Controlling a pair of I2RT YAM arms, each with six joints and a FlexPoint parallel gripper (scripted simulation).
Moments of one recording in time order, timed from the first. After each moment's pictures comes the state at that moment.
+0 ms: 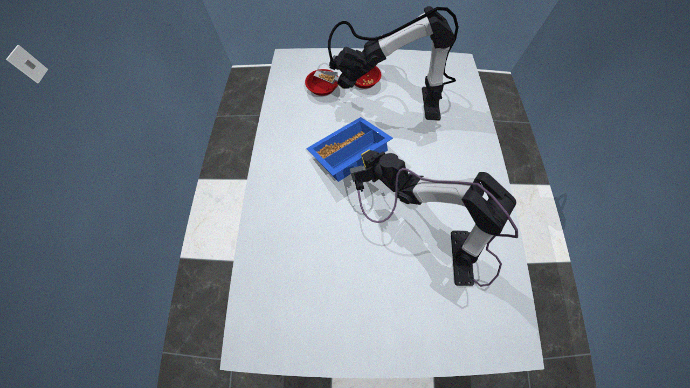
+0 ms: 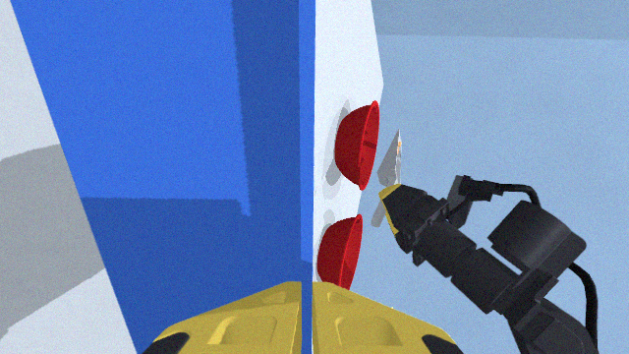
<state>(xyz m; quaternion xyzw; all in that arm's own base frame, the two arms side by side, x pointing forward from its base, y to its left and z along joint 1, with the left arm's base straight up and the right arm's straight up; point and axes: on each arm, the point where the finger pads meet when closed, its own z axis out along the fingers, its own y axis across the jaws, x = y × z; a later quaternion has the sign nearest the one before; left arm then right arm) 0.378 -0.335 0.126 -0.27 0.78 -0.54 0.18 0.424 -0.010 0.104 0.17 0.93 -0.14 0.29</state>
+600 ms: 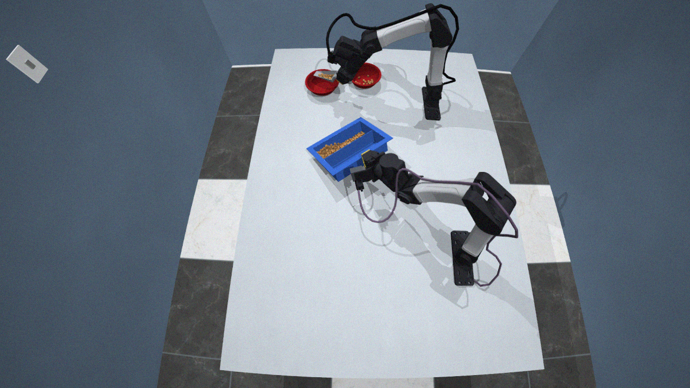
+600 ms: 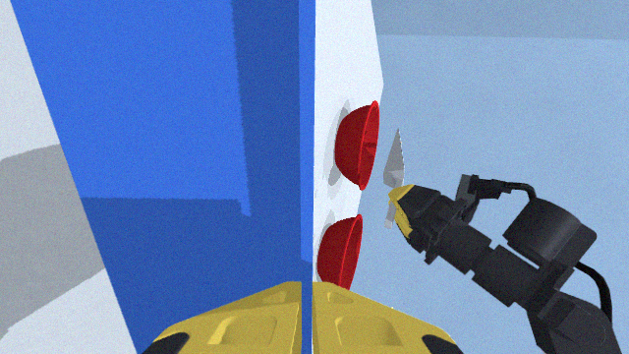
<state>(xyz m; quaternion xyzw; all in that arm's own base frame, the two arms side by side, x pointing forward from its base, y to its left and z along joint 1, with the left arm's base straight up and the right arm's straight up) 0.378 -0.335 0.126 -0.27 0.78 -0.54 0.18 0.426 -0.014 0.117 0.19 0.95 -0.07 0.25</state>
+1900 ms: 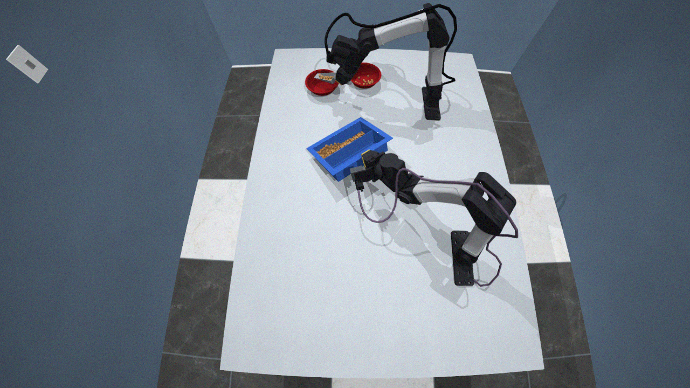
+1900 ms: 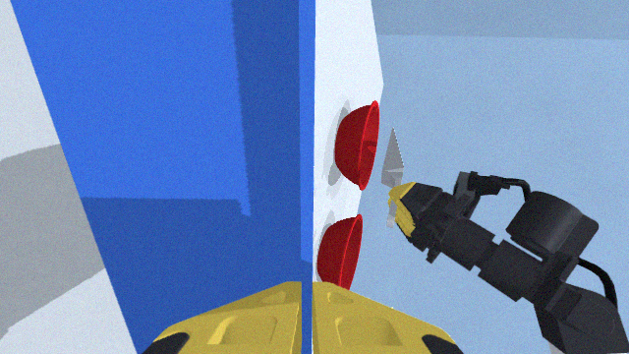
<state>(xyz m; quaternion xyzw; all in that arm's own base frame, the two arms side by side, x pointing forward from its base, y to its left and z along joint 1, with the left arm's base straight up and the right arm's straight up) 0.378 -0.335 0.126 -0.27 0.78 -0.54 0.18 0.427 -0.006 0.117 0.21 0.95 -0.04 0.22</state>
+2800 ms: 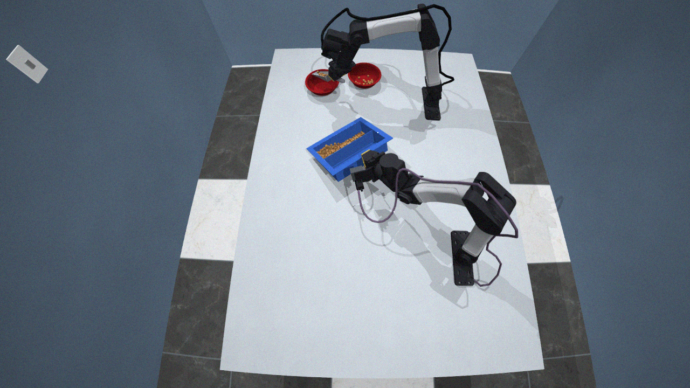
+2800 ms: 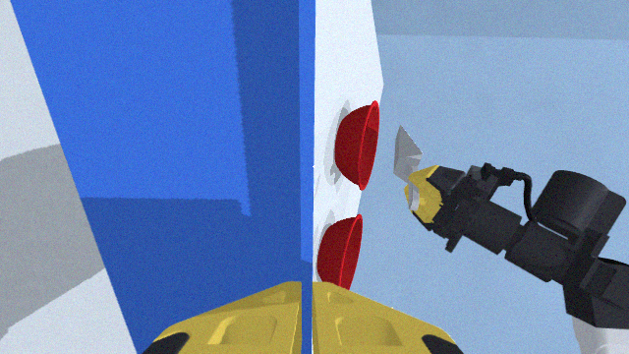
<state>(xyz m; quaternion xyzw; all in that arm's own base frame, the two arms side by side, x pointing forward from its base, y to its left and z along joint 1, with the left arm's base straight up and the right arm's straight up) 0.378 -0.335 0.126 -0.27 0.78 -0.54 0.18 0.449 0.006 0.139 0.34 0.92 0.02 0.19</state>
